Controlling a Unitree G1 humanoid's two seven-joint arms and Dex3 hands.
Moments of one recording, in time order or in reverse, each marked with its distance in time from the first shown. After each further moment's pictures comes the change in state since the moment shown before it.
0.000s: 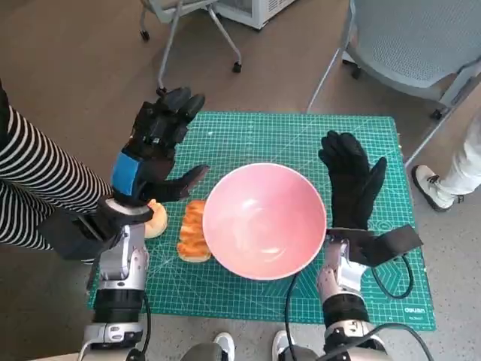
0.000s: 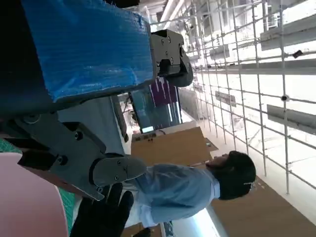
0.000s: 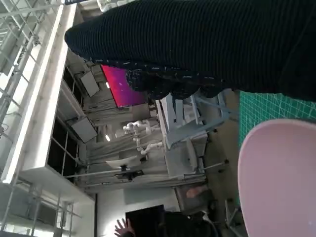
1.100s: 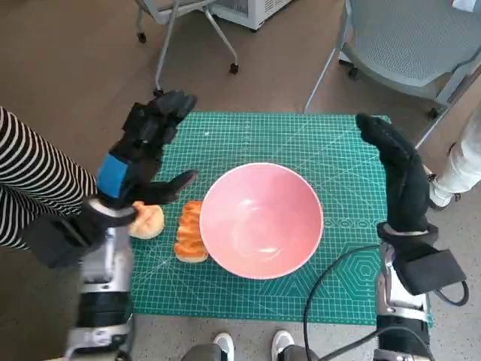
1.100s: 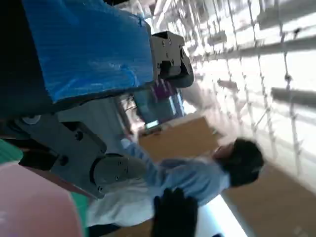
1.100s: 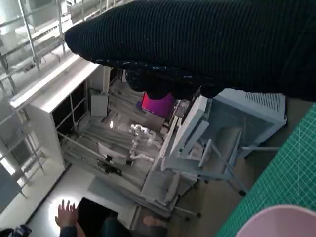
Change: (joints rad) left arm 0.008 0.216 -0.001 -0.071 0.039 0.030 -0.121; right arm 0.222 -0.226 0.123 -0.673 -0.299 0.162 -0.151
